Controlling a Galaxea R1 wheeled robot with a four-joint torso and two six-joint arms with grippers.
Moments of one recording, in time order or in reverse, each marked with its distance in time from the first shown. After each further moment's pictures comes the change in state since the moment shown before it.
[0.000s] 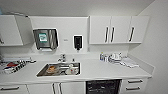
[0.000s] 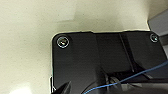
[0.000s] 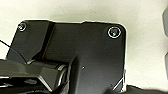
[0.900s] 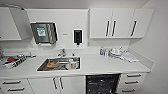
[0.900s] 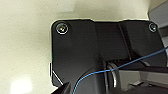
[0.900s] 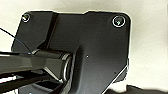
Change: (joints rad) left arm -0.018 0.000 0.000 0.000 -0.004 0.000; right arm 0.025 0.009 -0.001 -0.004 0.001 -0.007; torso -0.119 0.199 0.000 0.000
